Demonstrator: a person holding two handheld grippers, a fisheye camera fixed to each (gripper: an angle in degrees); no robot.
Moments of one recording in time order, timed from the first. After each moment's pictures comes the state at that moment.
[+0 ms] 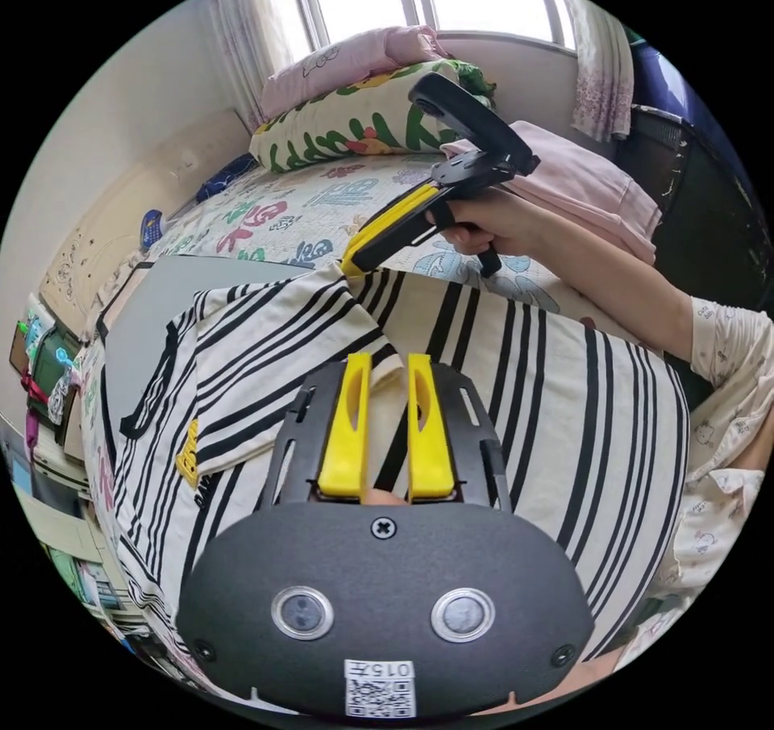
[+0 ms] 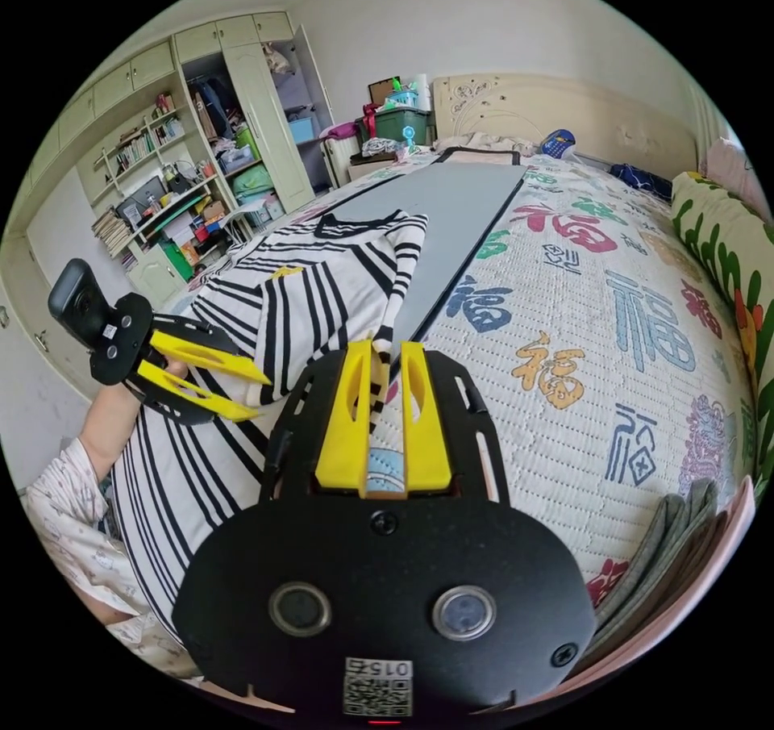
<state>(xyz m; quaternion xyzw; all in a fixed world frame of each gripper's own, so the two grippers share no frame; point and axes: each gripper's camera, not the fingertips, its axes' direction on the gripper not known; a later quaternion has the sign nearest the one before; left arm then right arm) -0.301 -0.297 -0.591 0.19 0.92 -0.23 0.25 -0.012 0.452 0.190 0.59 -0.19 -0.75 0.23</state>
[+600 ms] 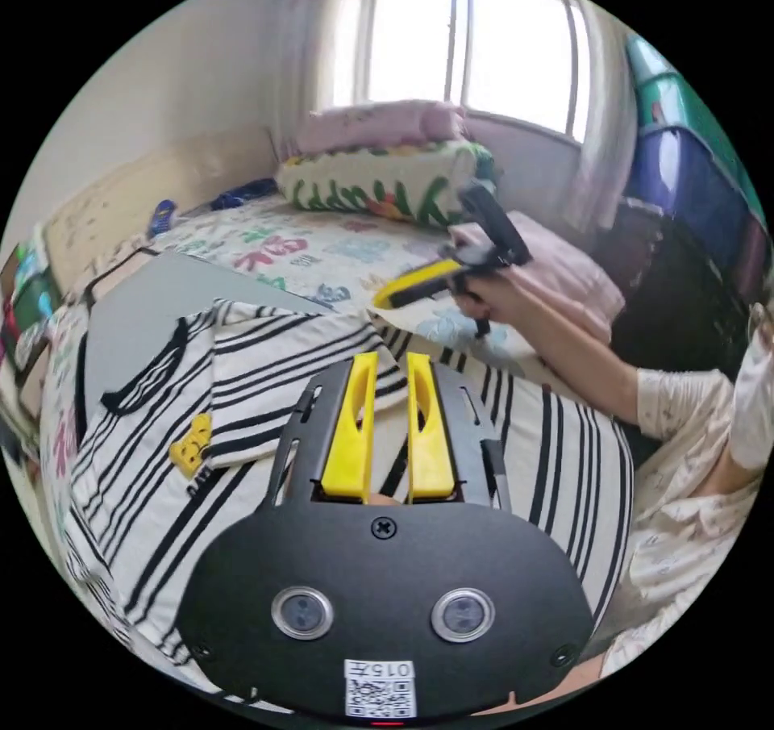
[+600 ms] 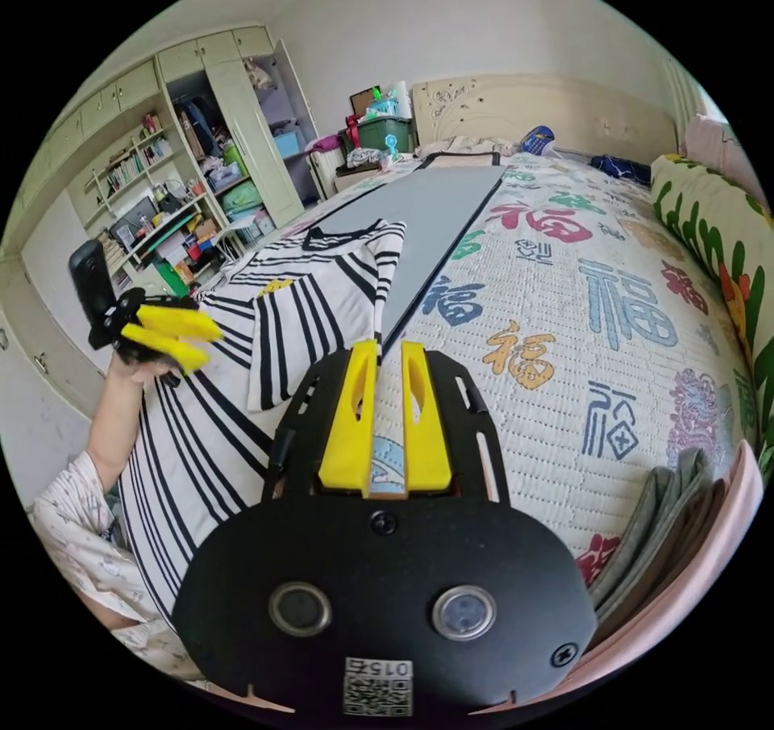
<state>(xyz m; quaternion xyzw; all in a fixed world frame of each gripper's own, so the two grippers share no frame) -0.307 -0.347 -0.451 0.13 0.91 -0.37 0.14 -0.012 0.335 0.120 0.60 -0.23 -0.73 0.24</state>
